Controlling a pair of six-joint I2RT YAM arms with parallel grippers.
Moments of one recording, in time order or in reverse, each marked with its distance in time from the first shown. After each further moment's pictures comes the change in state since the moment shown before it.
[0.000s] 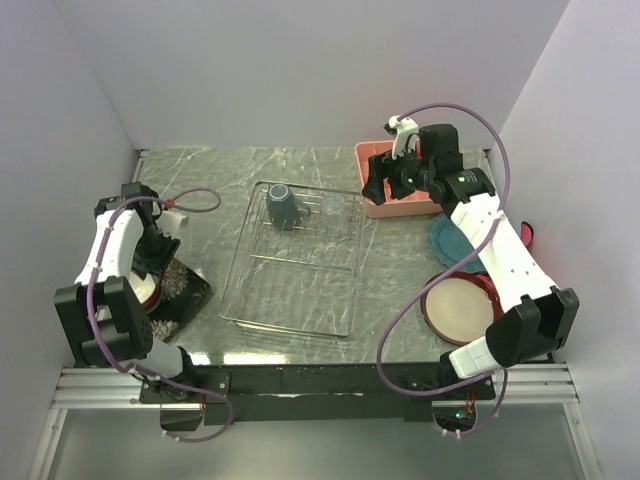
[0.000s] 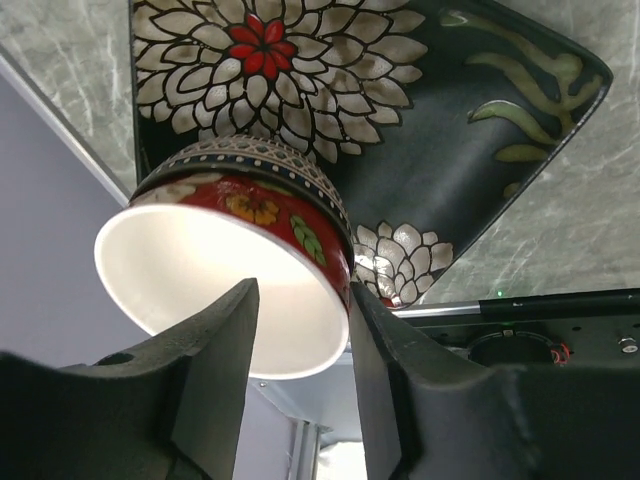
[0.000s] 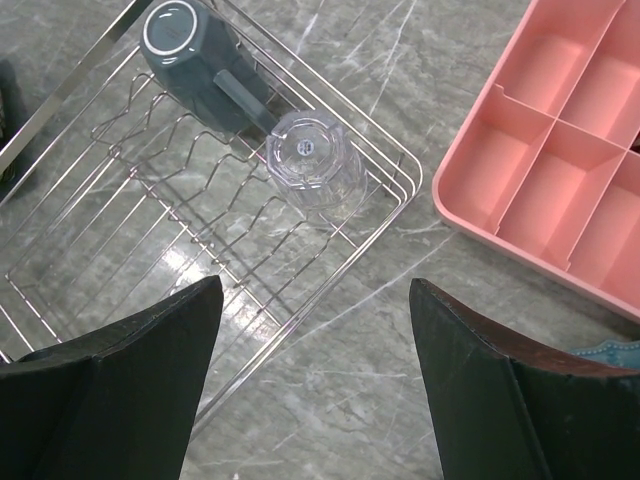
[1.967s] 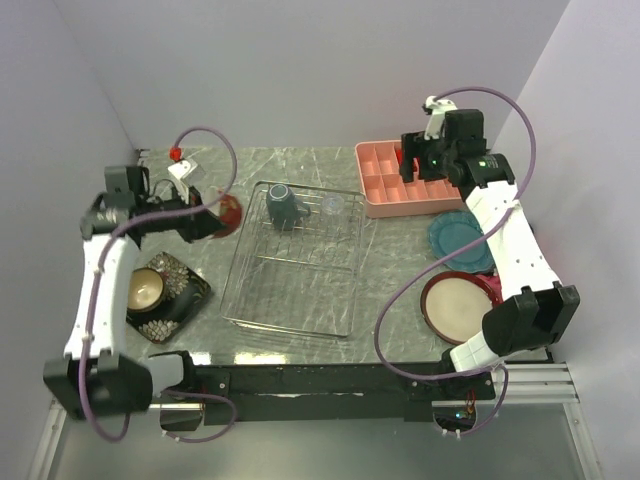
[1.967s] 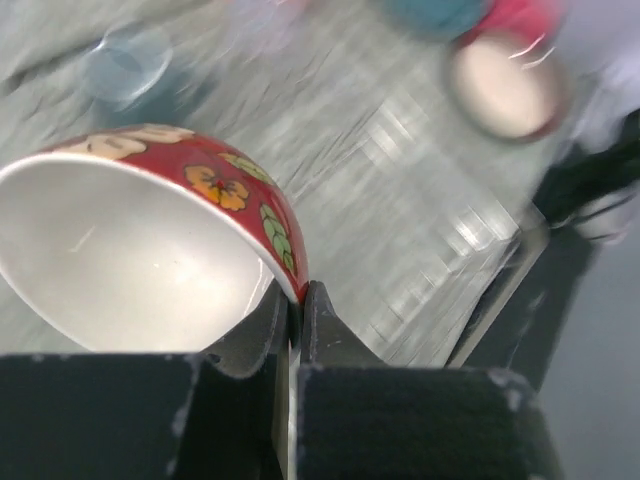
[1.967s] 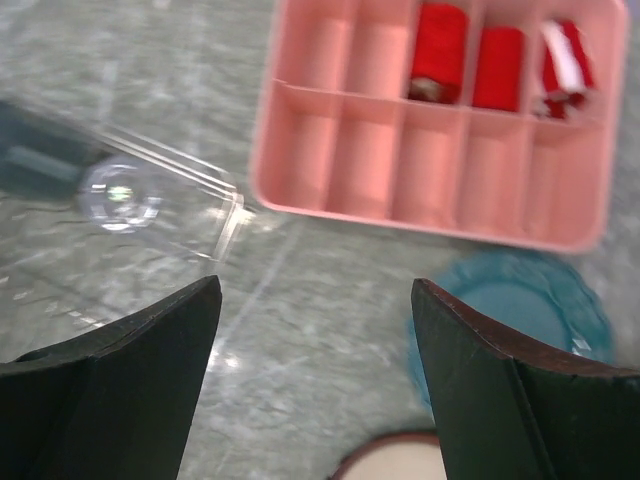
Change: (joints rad) left arm -0.097 -0.254 0.101 0.215 1.055 -0.093; right arm -0.119 0.059 0.134 -0.080 0.254 0.034
